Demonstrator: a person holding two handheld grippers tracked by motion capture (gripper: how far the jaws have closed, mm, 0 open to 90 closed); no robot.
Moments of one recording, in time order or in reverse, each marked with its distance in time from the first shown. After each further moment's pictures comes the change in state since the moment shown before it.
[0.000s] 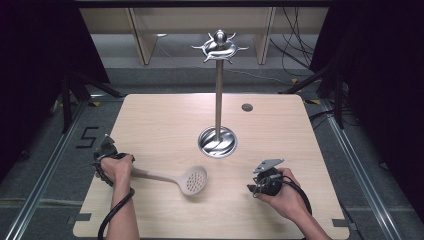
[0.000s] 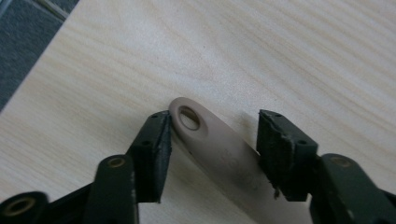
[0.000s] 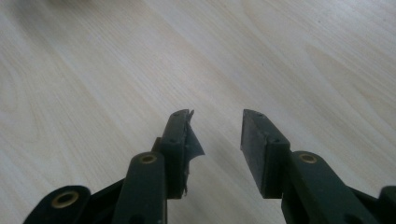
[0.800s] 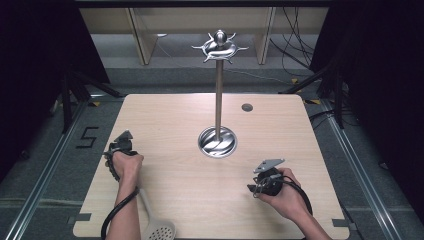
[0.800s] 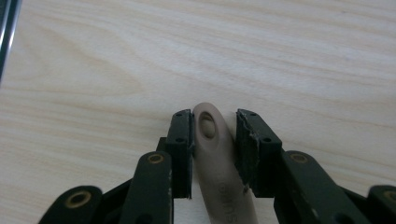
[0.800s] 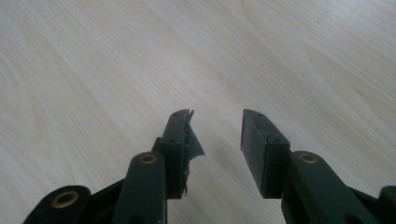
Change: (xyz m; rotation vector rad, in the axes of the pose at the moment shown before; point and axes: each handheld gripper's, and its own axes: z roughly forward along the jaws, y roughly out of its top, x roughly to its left) left arm -0.033 0.001 -0.001 0.071 0.024 0.369; right arm 0.000 0.000 -0.002 -0.003 0.001 0.002
